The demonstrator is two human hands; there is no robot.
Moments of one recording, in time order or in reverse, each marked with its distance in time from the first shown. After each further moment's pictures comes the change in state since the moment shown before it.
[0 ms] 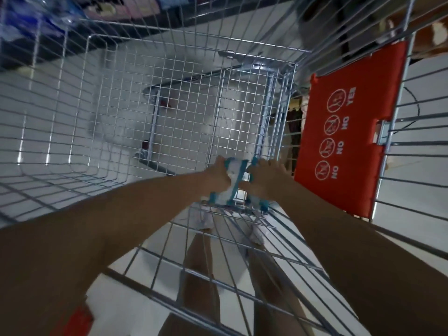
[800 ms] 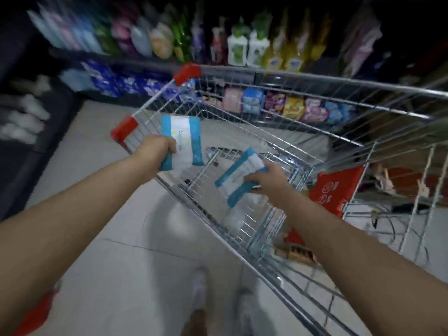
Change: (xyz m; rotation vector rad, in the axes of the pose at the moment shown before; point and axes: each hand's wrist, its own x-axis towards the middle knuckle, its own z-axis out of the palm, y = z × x) left_hand -0.280 -0.030 -0.118 -1.122 0.836 0.109; right_hand -0.110 -0.067 -0.116 1.216 0.189 -0.284
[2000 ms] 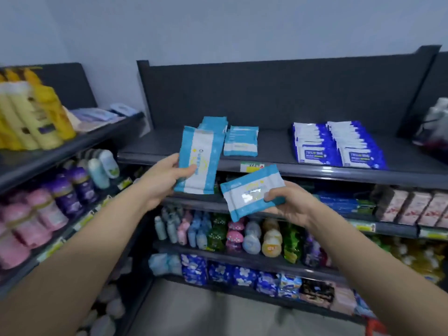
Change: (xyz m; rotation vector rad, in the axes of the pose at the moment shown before) left_hand 0.238 0.465 -0.542 -0.057 -0.212 0.701; right_hand 0.143 -0.585 0.469 0.298 -0.295 -0.417
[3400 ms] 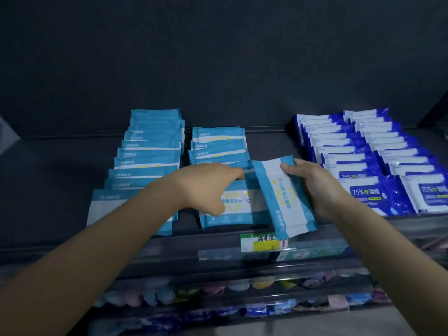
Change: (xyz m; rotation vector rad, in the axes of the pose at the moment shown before) left_hand 0.411 -0.029 0.061 1.329 -0.831 0.483; right_hand 0.308 -0.091 -0.080 -0.182 0.380 -0.063
